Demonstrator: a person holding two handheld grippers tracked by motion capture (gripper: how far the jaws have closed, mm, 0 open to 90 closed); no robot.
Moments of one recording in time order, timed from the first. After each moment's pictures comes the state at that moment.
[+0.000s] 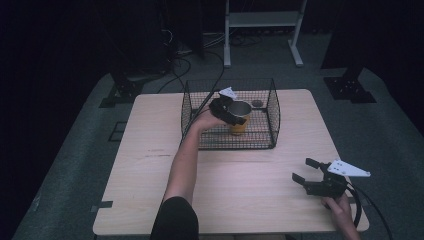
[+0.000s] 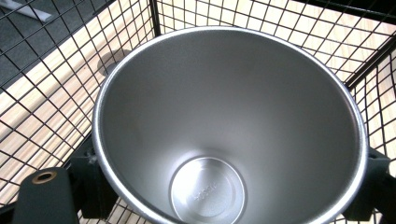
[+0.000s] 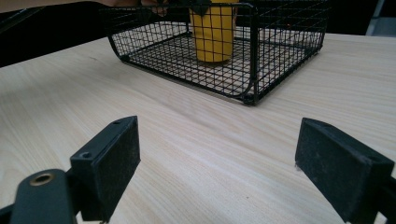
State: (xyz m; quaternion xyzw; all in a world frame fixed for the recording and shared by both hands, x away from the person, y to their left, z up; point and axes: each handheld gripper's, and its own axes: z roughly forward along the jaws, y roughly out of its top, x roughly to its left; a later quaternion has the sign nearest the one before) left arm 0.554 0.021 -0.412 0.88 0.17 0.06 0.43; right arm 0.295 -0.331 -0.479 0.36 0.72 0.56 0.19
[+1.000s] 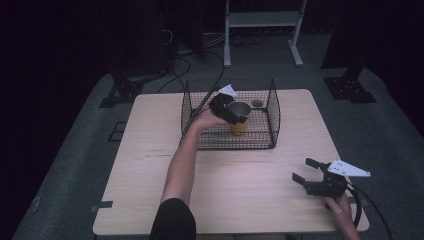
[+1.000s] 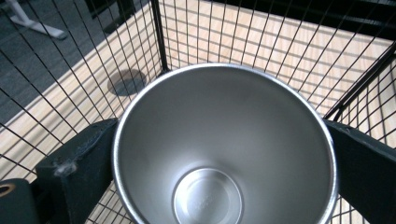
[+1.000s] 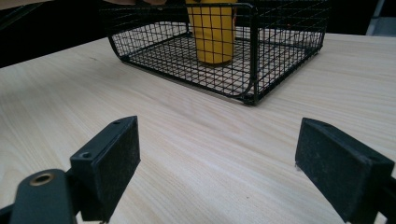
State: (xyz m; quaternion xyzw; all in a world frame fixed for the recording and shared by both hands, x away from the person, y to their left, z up) left arm 0.549 0.021 -0.400 0.87 0.17 0.08 0.46; right arm 0.295 -0.331 -0.479 0.36 0.72 0.56 0.19
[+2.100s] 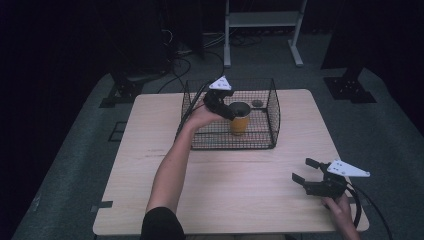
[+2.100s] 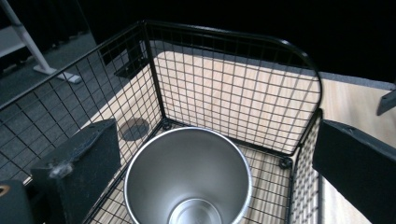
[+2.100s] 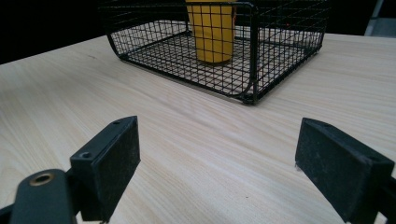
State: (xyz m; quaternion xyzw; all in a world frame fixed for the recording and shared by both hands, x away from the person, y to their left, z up) left arm 0.517 0.039 -0.353 0.83 0.15 0.12 0.52; right arm 0.295 -0.330 -0.479 0.36 0.72 0.56 0.19
